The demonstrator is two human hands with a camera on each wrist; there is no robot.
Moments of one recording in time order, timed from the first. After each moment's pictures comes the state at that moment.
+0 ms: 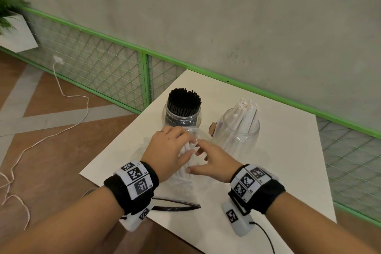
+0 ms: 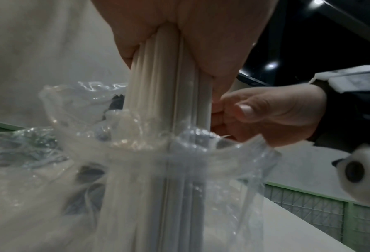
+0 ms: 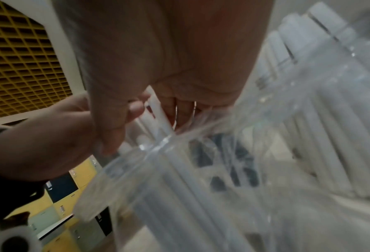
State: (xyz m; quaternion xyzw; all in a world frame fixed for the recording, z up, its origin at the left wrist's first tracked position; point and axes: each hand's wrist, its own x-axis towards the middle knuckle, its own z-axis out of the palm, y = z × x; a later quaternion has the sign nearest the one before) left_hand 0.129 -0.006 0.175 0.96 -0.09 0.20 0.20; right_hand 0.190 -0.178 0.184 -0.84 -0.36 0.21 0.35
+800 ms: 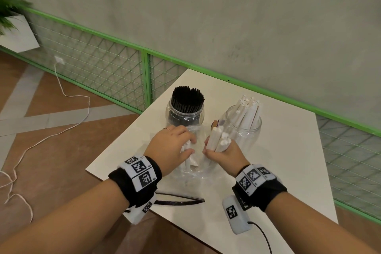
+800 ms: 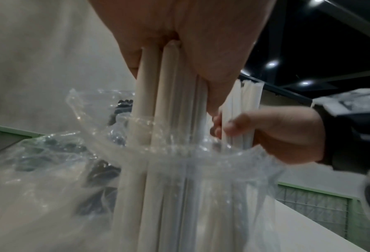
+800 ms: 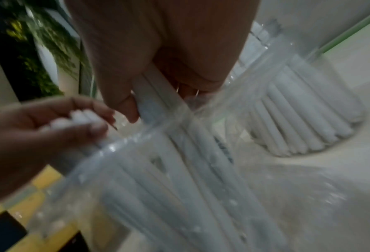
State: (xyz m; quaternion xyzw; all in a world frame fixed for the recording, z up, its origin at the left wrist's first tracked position) left_hand 0.118 0.002 0.181 0.96 -0.10 0.16 0.19; right_hand 0.187 -0.192 0.161 -0.76 -0.23 0.15 0.58
